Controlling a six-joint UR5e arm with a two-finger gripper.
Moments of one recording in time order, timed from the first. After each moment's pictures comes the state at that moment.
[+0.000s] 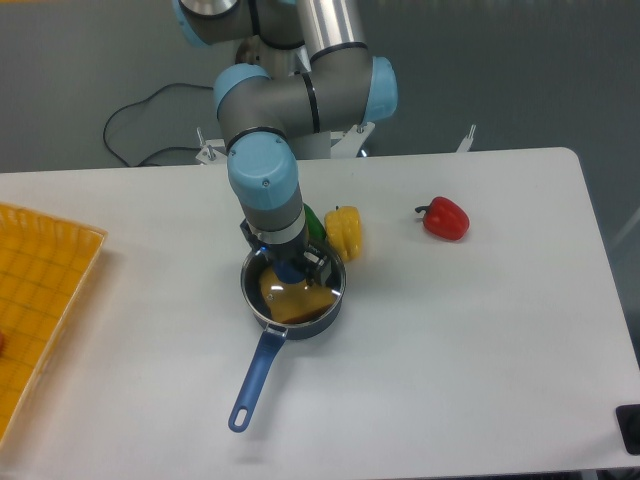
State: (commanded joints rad) arm 2.31 -1.85 -1.74 -1.16 1.64 0.84
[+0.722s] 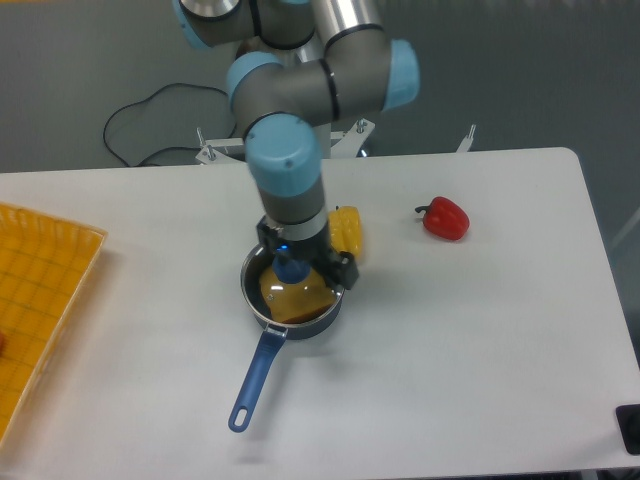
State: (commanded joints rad) arm 2.43 -1.84 -1.59 -1.20 1.62 1.06
